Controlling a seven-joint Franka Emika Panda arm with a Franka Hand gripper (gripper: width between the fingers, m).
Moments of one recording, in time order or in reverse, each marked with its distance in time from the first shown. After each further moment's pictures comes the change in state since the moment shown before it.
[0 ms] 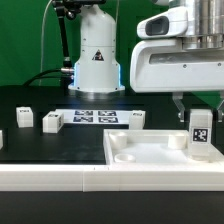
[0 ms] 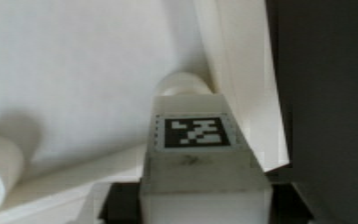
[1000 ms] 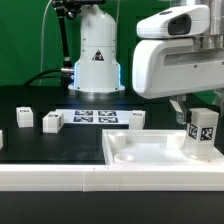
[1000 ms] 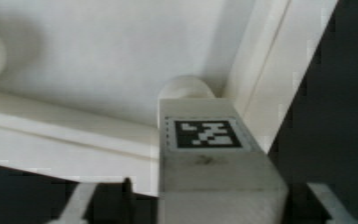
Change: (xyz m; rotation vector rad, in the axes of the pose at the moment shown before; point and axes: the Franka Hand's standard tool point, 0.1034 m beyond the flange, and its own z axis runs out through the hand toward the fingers) arm -0.001 0.001 -0.002 0.009 -0.056 -0.719
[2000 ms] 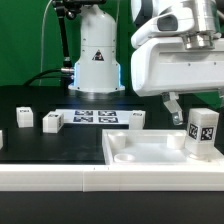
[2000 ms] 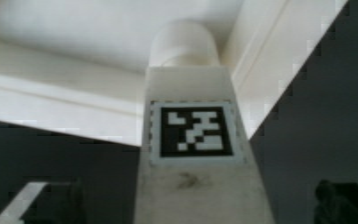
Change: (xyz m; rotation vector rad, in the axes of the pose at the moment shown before) arm 0.004 -0.004 -0.001 -0.055 0.295 -0.012
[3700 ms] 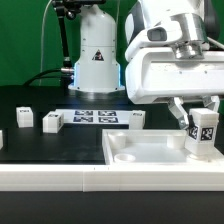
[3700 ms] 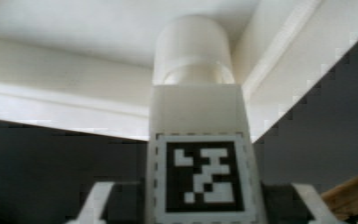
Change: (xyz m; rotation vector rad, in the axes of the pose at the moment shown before) arm -0.018 -0.003 0.010 -0.049 0.264 0.001
